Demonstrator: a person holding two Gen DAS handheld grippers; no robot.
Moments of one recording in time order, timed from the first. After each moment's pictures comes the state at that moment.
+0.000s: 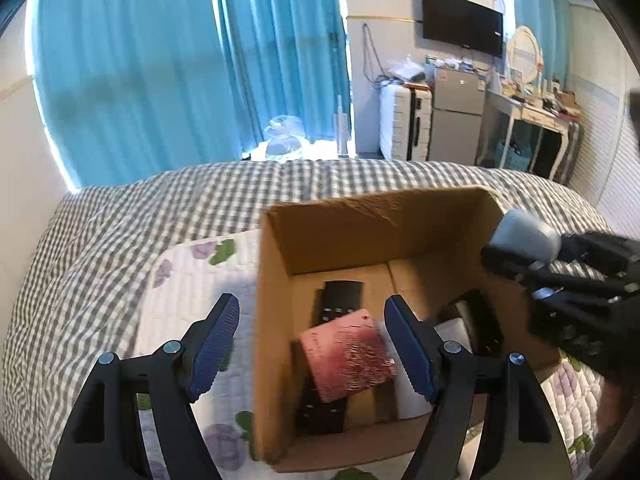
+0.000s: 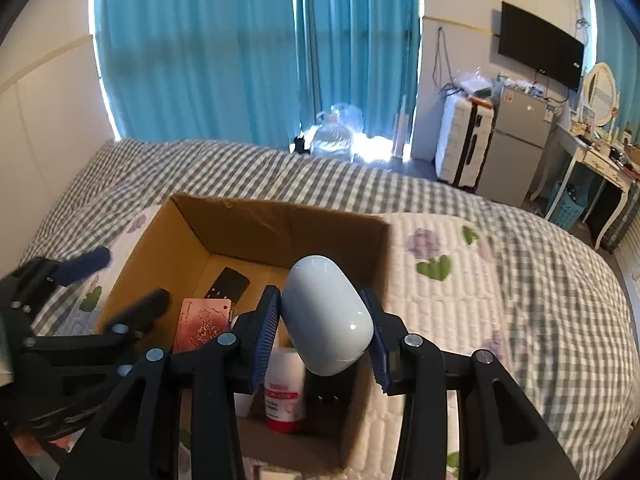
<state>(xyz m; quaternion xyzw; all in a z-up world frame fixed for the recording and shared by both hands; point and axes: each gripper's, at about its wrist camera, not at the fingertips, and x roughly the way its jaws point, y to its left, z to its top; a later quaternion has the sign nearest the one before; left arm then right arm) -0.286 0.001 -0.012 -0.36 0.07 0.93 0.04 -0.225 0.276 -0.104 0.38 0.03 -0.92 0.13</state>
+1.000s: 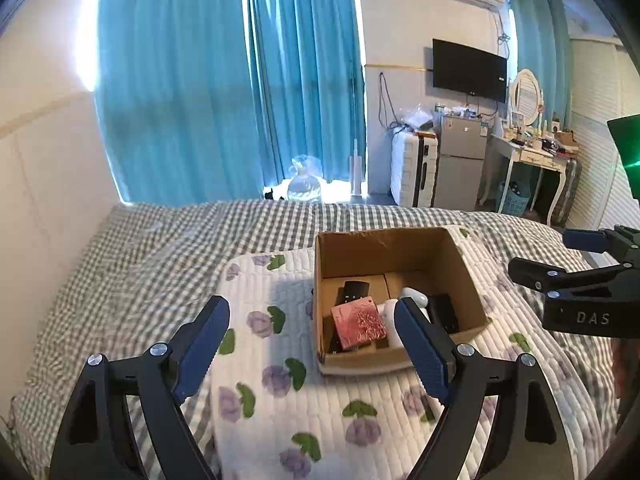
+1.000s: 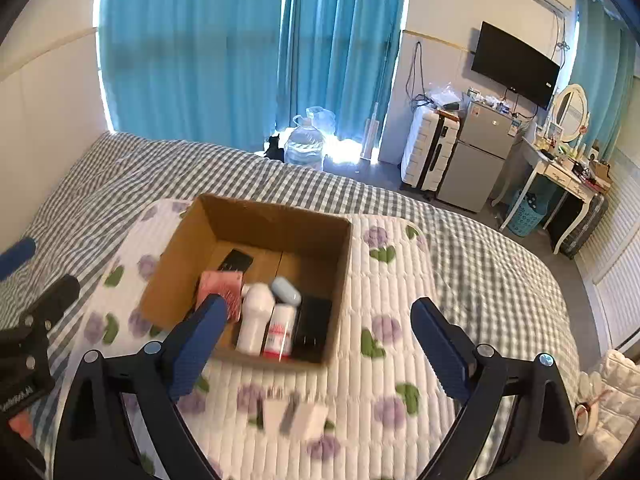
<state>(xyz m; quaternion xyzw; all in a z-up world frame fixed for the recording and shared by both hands) -0.140 -0.037 0.081 -0.29 0.05 0.96 0.02 -0.120 0.282 -0.014 0.37 0.08 -0.92 0.07</state>
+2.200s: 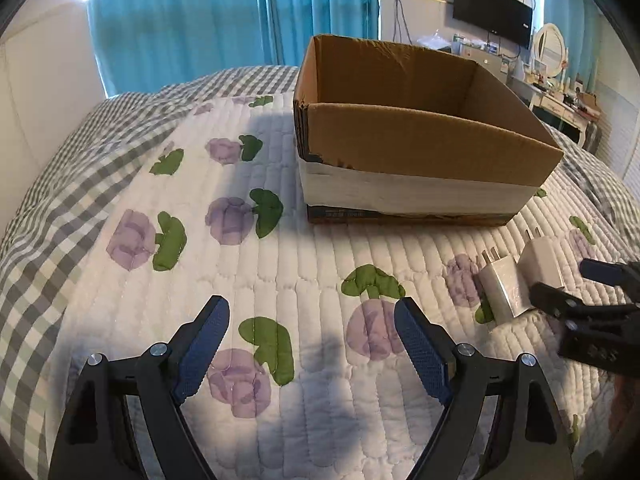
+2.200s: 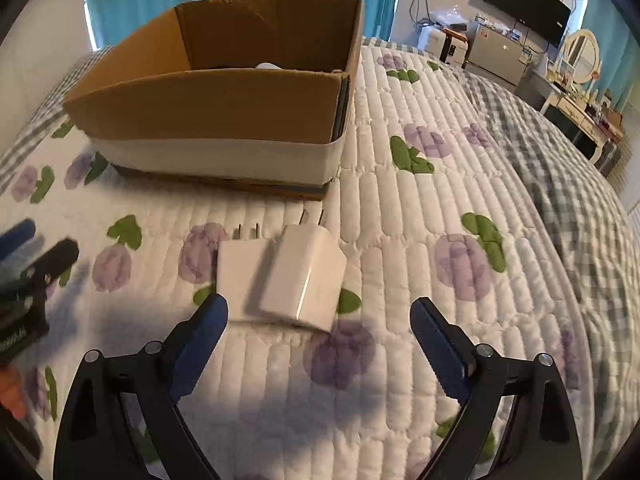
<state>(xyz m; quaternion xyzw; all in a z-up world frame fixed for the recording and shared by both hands) -0.144 -0.033 -0.115 -0.41 0.03 0.91 0.00 -0.090 0.307 -0.224 0.47 0.07 -0.88 0.06</state>
